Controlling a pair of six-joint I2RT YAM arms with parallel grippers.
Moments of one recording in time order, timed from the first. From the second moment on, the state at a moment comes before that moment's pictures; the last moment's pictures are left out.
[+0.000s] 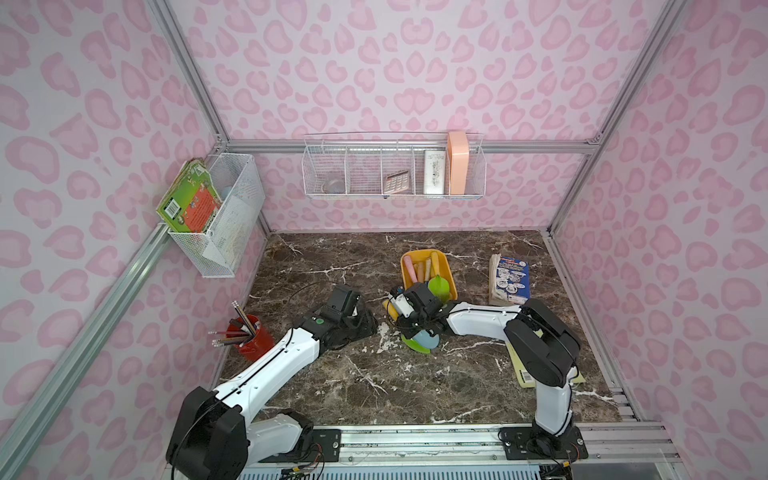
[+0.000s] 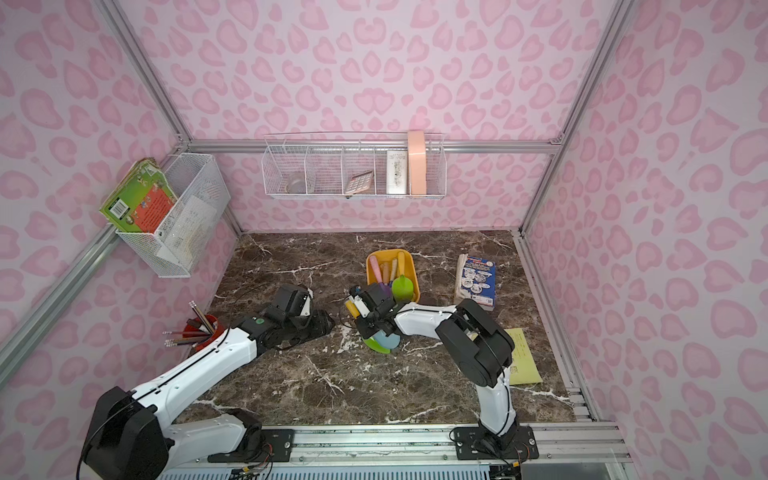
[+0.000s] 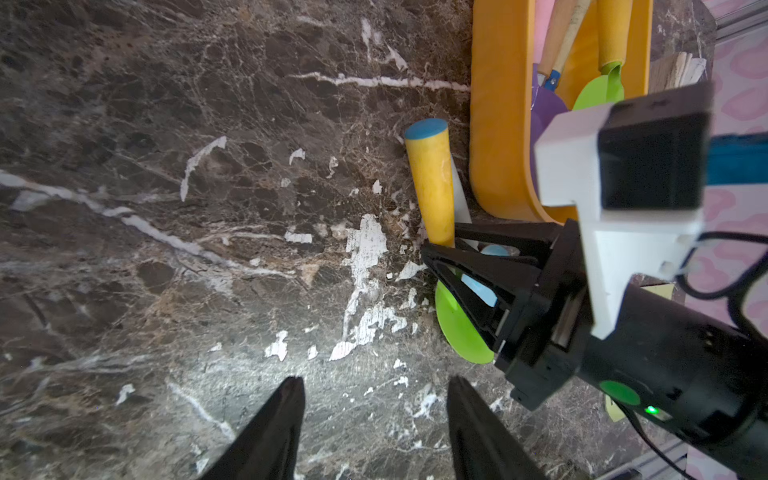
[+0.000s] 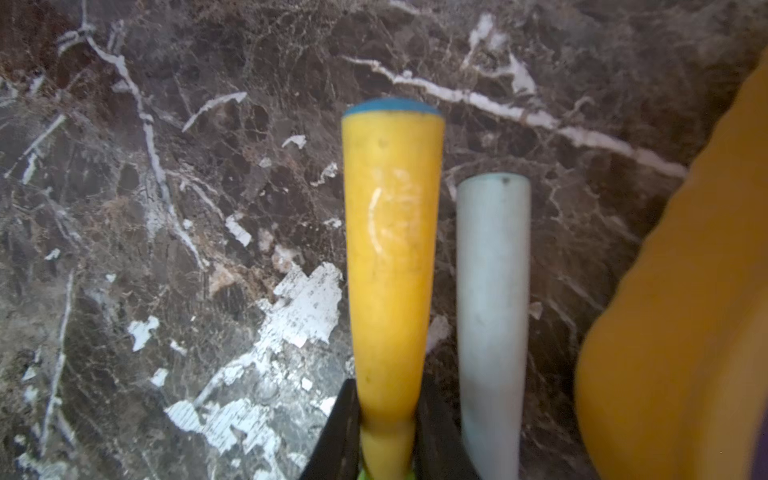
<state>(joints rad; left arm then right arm) -0.48 1.22 0.81 -0.54 0.12 -0.76 0.84 1.94 1.16 -0.11 -0.14 0.14</state>
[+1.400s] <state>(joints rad) -0.47 1.09 0.86 -0.66 0.06 -0.75 0.73 1.74 1.13 -0.02 -0.51 0.30</state>
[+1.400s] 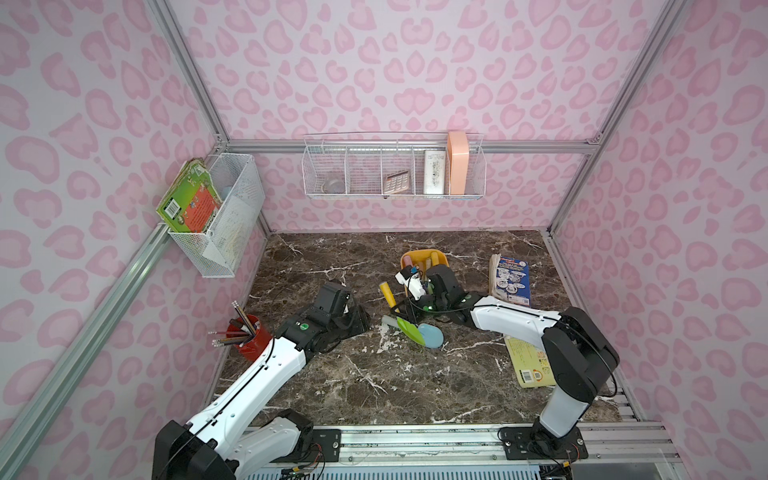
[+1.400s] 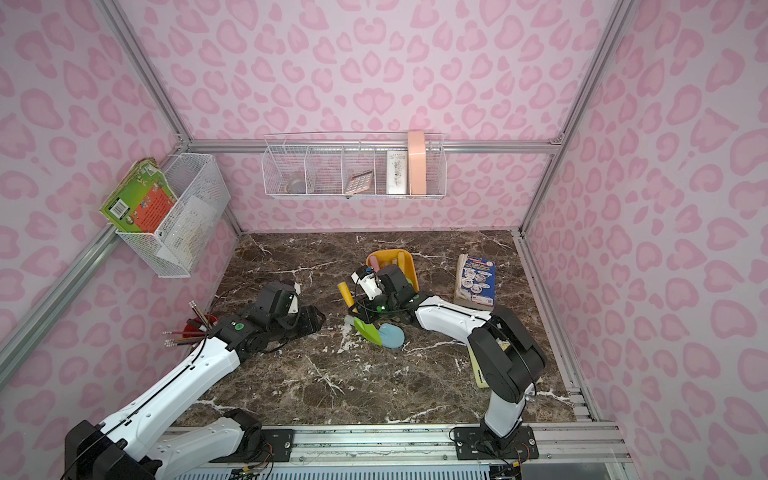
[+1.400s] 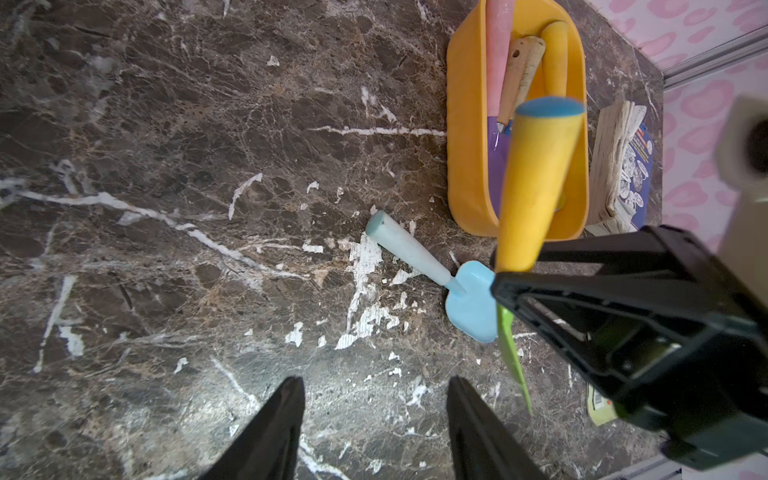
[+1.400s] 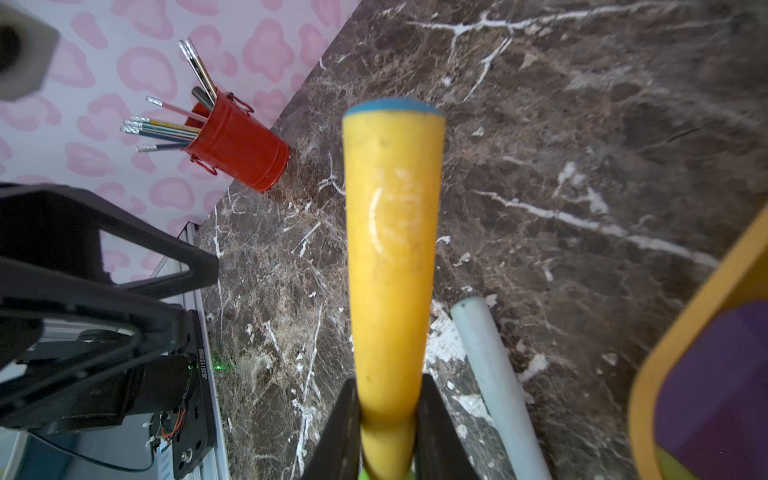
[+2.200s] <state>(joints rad) -0.47 1.11 0.84 -0.64 0.08 -0.76 0.58 2.09 1.62 -0.28 -0.11 0.39</state>
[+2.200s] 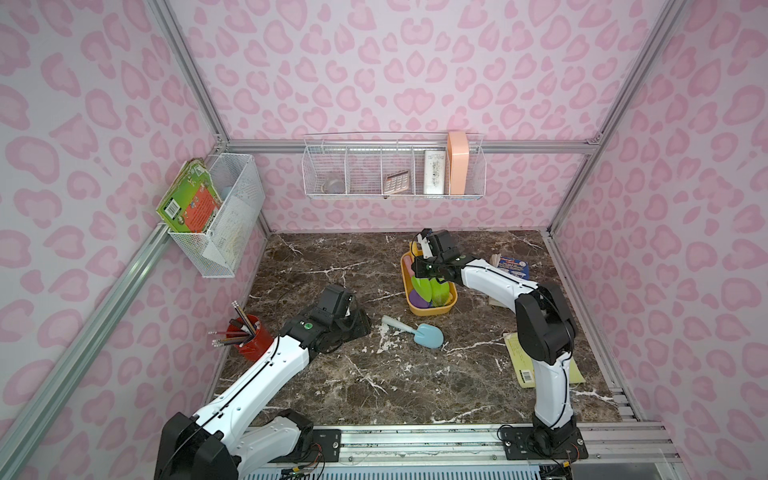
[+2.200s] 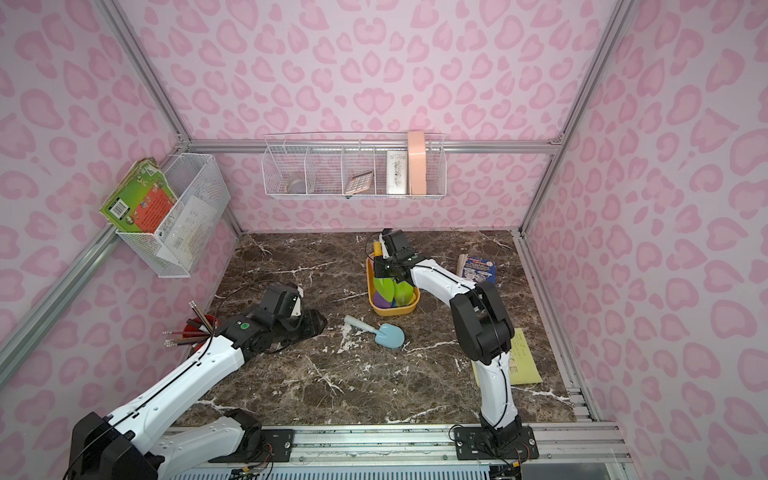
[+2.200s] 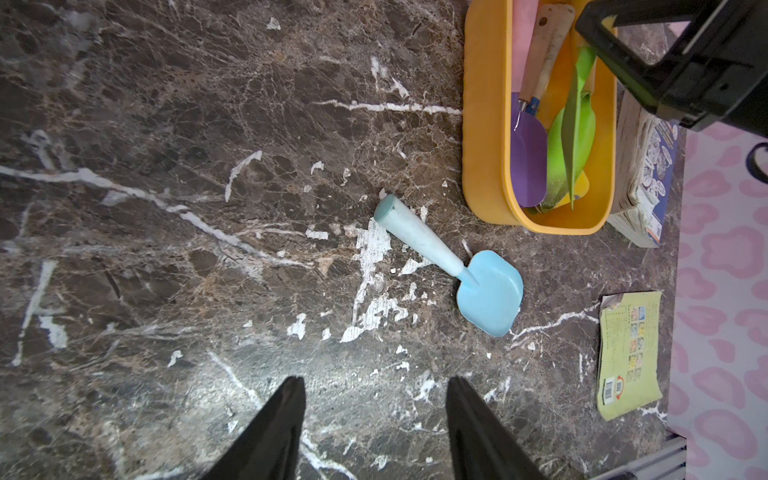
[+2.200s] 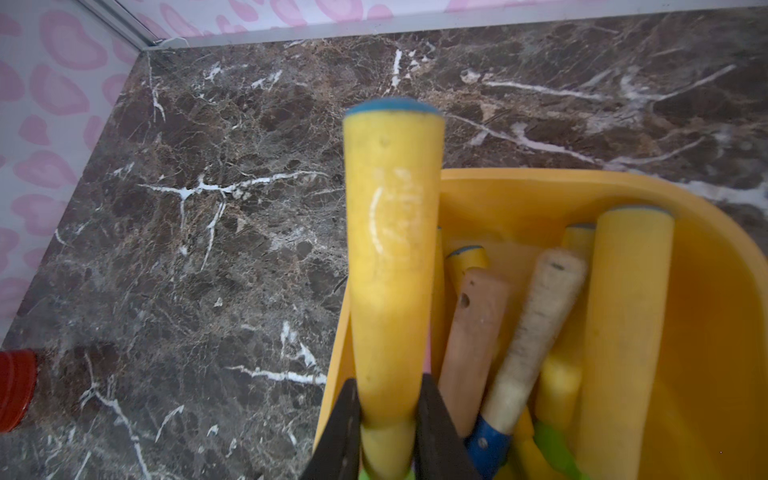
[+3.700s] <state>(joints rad) -0.48 1.16 0.83 -0.63 0.12 -0.76 0.66 1.83 1.38 -0.29 0.06 0.32</state>
